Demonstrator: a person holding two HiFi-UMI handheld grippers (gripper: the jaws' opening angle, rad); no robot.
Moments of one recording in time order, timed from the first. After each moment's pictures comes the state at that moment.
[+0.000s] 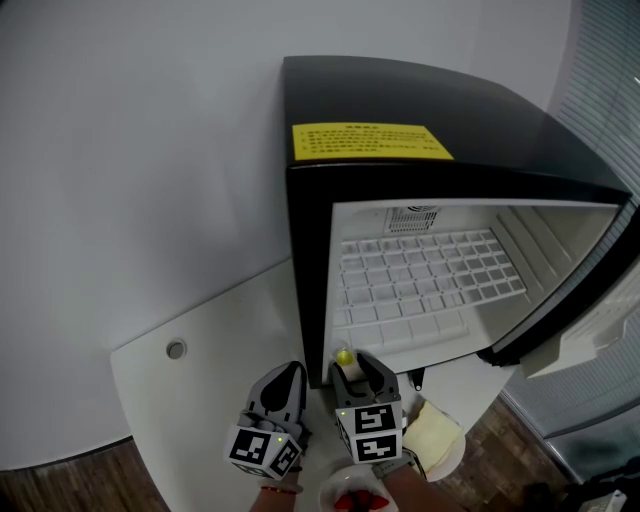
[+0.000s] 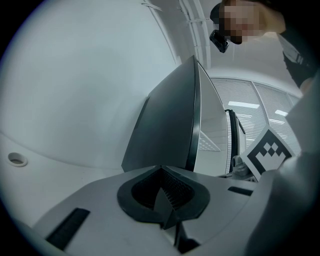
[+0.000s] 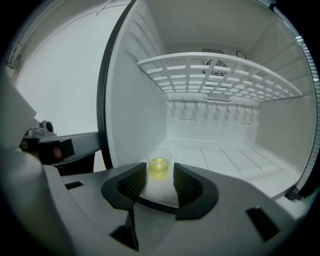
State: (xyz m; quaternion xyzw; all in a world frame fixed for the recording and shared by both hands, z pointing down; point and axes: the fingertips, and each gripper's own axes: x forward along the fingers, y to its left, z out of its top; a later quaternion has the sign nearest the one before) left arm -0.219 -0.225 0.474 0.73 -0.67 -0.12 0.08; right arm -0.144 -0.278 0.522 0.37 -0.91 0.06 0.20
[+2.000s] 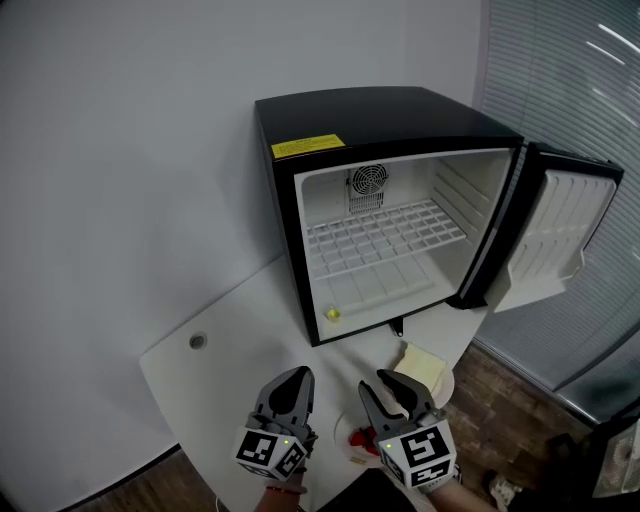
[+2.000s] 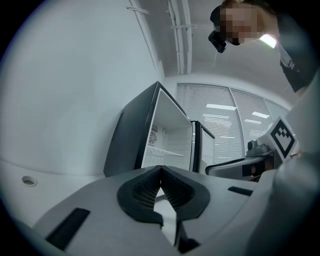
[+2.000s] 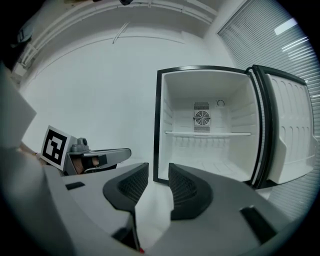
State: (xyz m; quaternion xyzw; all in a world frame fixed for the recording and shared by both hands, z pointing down) left arm -0.160 -0.105 0.408 0.80 -0.59 -0.10 0.05; right arm -0.052 -0.109 0.412 0.37 -0.92 0.03 0.11
